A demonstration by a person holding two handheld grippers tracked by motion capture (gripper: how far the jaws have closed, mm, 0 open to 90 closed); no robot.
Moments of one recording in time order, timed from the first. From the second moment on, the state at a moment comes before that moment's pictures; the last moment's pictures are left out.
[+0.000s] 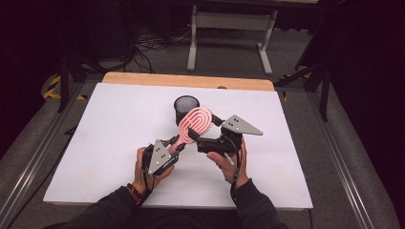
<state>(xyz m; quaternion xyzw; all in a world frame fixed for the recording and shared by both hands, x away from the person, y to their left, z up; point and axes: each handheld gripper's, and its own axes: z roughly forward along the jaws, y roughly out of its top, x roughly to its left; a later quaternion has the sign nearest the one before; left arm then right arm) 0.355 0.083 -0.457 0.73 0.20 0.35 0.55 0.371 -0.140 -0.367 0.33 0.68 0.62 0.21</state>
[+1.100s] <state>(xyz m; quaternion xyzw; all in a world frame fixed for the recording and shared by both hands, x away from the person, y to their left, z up) 0.358 0.072 -0.464 0.76 0.16 0.33 0.53 0.351 -0.124 -0.378 0.32 0.66 0.65 0.19</state>
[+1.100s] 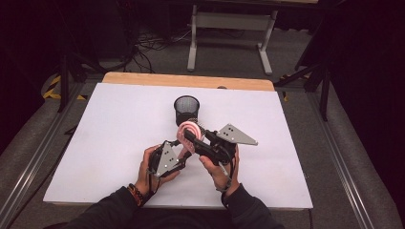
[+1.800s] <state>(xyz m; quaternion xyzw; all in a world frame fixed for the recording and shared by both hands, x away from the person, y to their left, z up) 0.359 0.088 -0.456 0.79 0.14 0.24 0.56 0.344 -0.150 -0.367 0.30 0.67 0.63 0.28</state>
